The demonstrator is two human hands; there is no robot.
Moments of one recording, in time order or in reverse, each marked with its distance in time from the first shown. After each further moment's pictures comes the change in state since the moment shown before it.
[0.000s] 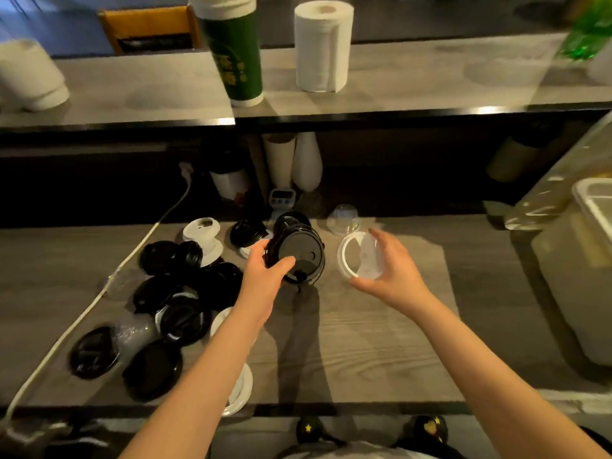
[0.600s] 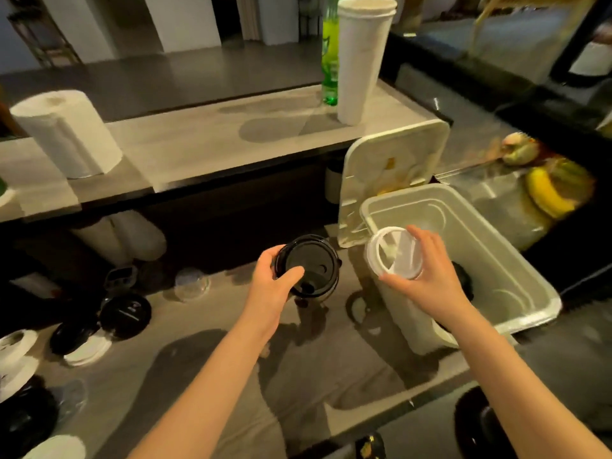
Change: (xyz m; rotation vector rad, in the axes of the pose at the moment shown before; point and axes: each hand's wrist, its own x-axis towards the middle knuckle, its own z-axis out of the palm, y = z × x) left_hand -0.033 0.009 0.307 0.090 -0.410 0.073; right_hand -0.088 0.178 -0.254 0.045 0.429 0.237
